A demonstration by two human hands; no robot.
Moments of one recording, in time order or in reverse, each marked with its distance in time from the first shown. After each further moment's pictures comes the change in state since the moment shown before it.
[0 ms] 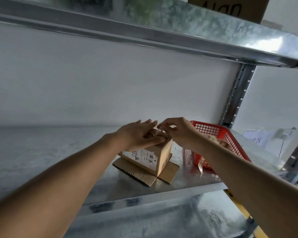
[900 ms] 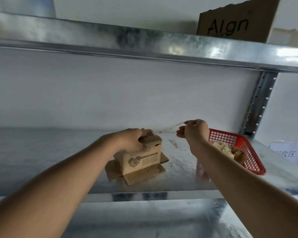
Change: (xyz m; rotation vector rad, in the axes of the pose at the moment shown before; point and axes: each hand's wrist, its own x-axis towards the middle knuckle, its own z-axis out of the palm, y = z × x) left_hand -0.068 0.016 -0.044 -0.024 -0.109 -0.387; right_hand 0.004 -0.020 0.007 0.815 0.470 0.502
